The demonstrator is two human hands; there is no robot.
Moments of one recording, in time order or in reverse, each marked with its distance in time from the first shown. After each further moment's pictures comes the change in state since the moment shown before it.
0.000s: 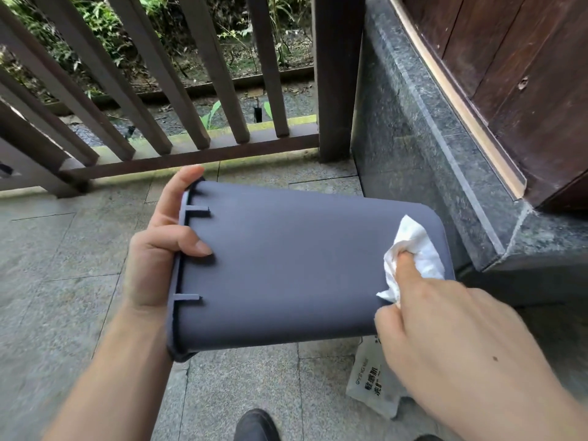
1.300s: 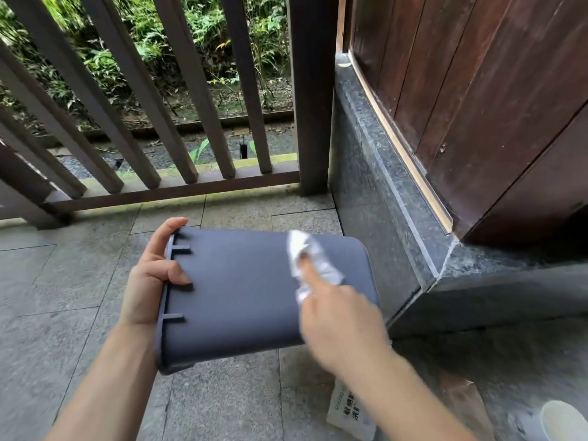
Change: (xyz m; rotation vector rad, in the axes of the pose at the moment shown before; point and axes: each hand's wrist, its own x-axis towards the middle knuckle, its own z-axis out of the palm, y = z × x) left_hand 0.008 -0.001 -0.025 0.121 0.130 -0.063; right_hand 0.034 -0.027 0.048 0.439 0.027 -0.097
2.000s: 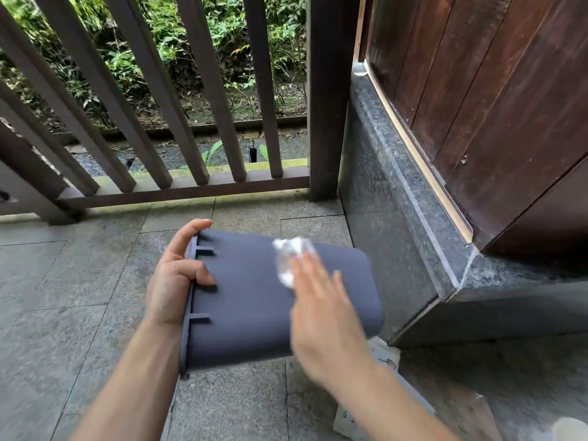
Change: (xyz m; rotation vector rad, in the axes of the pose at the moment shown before) left_hand 0.004 0.001 0.000 0.077 0.060 0.023; right_hand 0.009 -0.031 0.024 0.043 0.028 -0.161
